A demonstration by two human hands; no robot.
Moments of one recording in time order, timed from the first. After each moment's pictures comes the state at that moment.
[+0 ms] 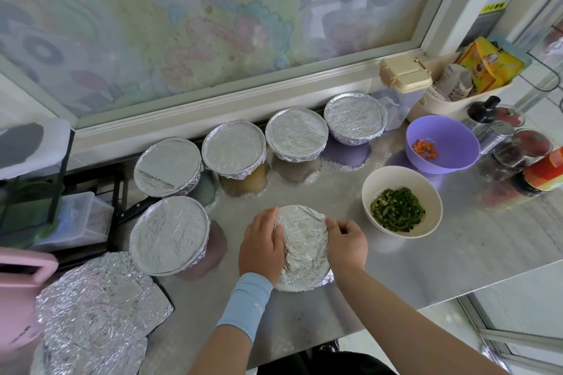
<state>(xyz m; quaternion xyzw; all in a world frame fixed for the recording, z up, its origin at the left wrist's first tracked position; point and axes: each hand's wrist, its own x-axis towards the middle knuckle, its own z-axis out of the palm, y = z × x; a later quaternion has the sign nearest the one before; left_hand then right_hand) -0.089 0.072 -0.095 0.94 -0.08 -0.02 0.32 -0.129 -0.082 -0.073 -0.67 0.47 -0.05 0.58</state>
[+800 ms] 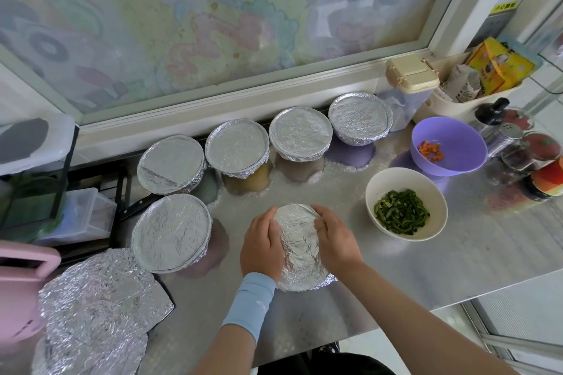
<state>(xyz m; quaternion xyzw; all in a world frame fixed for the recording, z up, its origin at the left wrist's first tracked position) -0.091 0.066 -0.098 0.91 0.00 -0.01 0.40 -0.118 -0.092 -0.090 -0.87 0.17 0.04 0.47</state>
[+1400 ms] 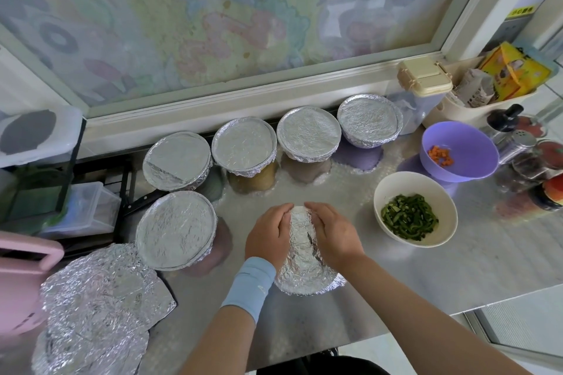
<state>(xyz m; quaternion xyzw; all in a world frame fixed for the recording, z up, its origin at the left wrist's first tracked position) -0.067 0.069 -0.095 0.92 -0.09 -0.05 0.39 -0.100 -0.088 -0.086 -0.92 0.07 0.01 0.39</state>
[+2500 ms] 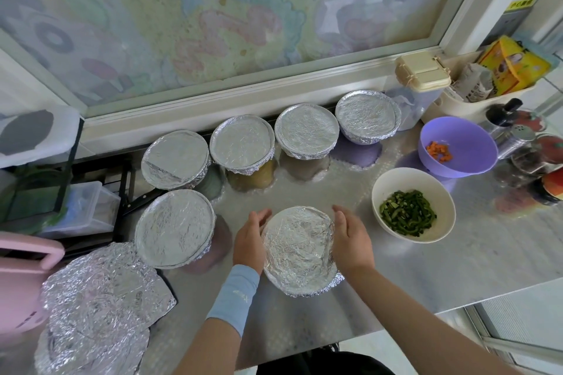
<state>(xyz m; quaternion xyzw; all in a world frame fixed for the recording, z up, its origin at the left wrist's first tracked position) -0.073 0.089 -0.084 0.72 0.18 -0.19 0.64 -0.125 -0.095 -0.084 -0.81 0.30 0.00 0.51</state>
